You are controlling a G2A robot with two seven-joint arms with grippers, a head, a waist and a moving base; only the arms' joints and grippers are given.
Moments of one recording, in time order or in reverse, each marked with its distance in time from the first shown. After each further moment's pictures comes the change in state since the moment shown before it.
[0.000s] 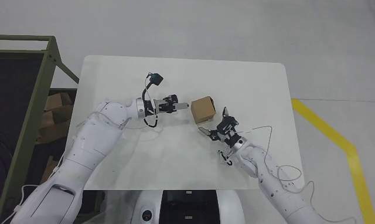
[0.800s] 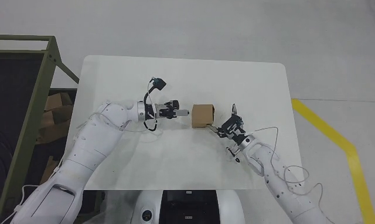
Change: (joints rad) left arm 0.007 0.001 0.011 0.011 -0.010 -0.047 -0.069; right arm -0.014 0.042 0.081 -0.039 -0.106 0.027 0.007
